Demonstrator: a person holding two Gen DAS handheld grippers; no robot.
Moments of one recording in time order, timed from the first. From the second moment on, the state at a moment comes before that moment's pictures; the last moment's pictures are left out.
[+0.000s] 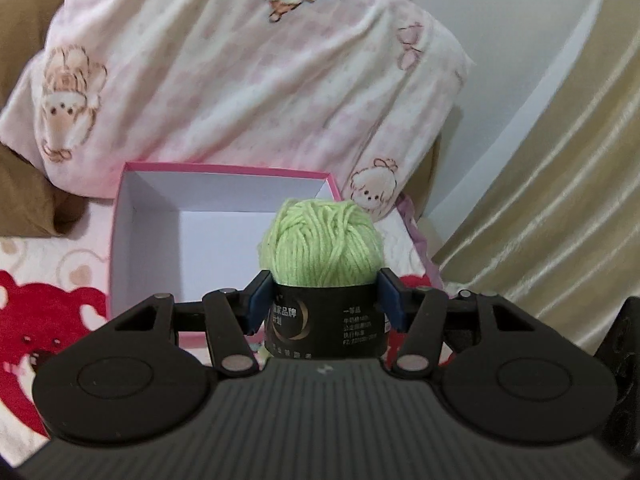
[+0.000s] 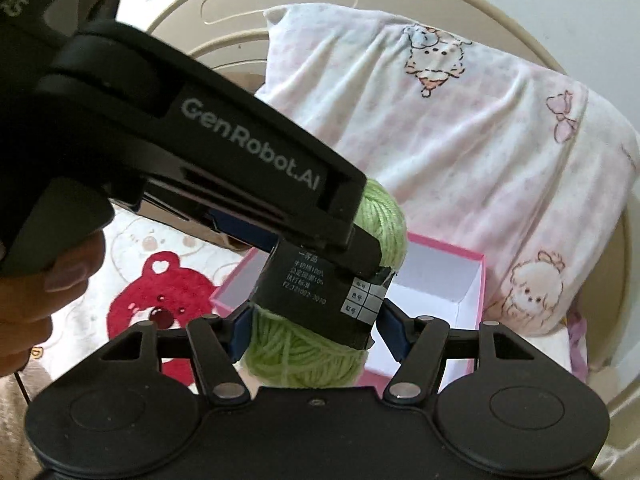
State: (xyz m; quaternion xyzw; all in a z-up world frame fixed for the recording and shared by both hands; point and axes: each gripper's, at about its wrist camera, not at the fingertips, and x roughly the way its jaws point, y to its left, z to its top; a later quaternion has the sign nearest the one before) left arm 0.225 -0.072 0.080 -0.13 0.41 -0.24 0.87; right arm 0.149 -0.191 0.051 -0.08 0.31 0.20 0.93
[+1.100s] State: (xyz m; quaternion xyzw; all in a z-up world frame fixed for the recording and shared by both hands) left arm 0.374 -0.138 -0.066 -0.20 0.47 -0.23 0.83; right arm 0.297 -0.225 -0.077 -0.12 0.40 0.09 0.90
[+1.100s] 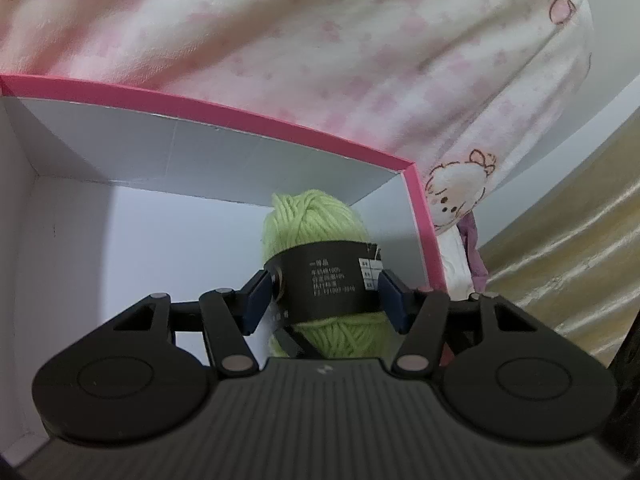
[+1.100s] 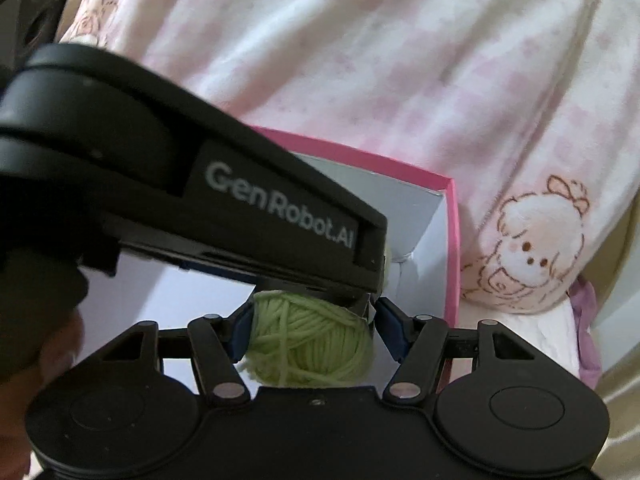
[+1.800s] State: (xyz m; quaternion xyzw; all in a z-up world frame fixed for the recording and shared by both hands) left arm 0.392 -0.157 -0.078 -0.17 0.48 -0.23 0.83; right arm 0.278 -0.232 -0.076 -0.12 0.38 0.09 0.91
